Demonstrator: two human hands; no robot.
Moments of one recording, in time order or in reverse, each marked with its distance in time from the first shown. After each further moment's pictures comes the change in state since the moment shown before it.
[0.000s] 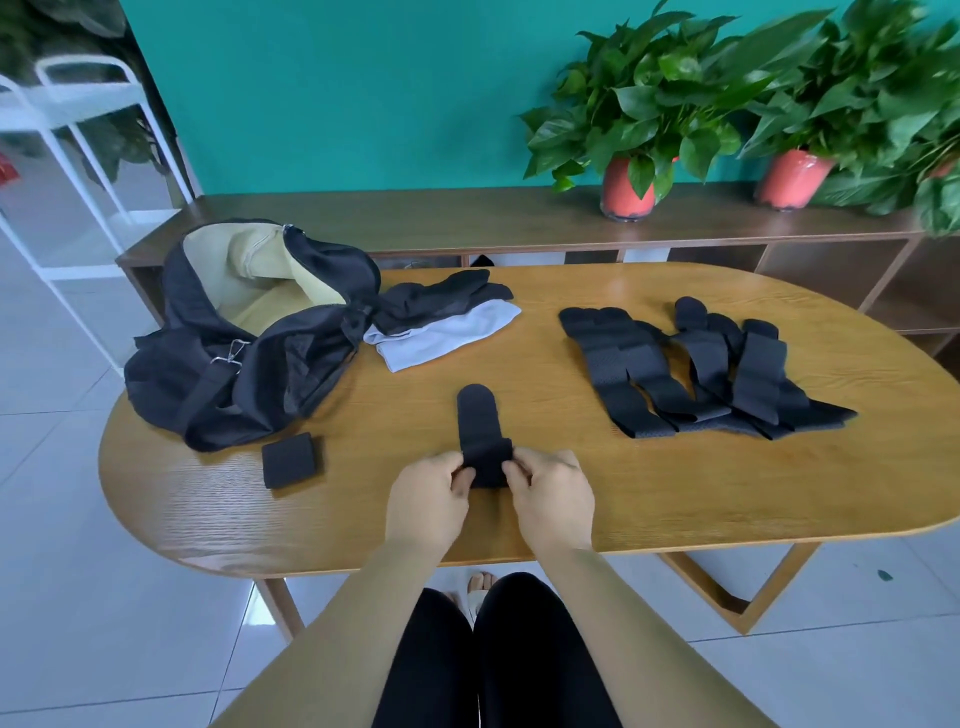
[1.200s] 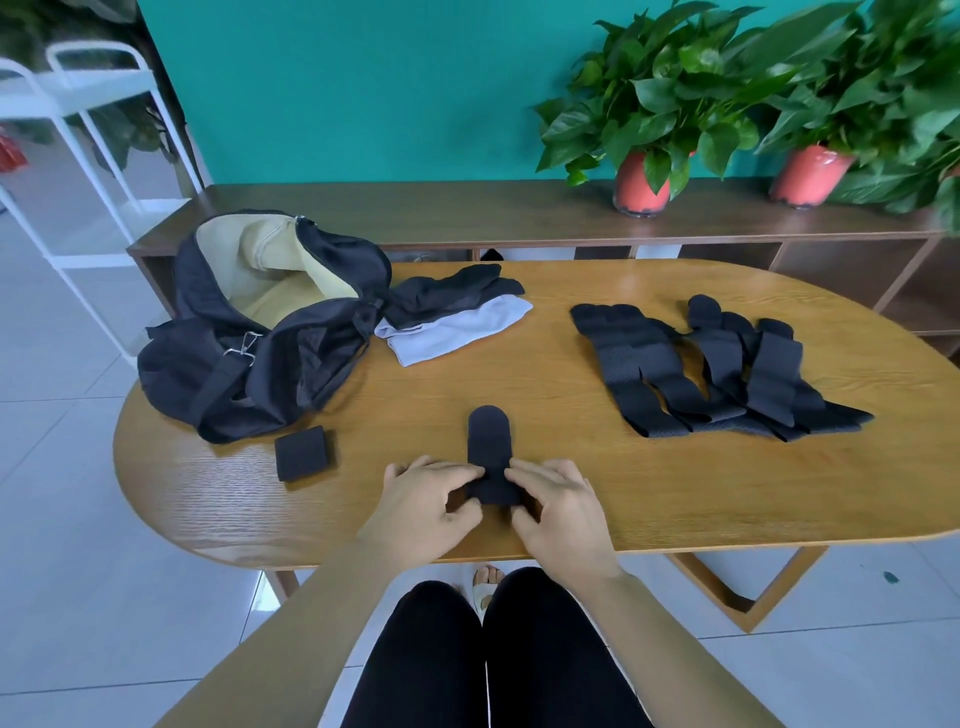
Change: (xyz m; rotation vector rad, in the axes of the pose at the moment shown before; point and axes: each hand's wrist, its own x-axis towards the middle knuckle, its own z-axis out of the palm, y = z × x) left_hand -0.009 -0.020 -0.028 0.109 -0.280 0.201; right_hand -0.020 0.012 -0.007 0.016 -0.114 -0.291
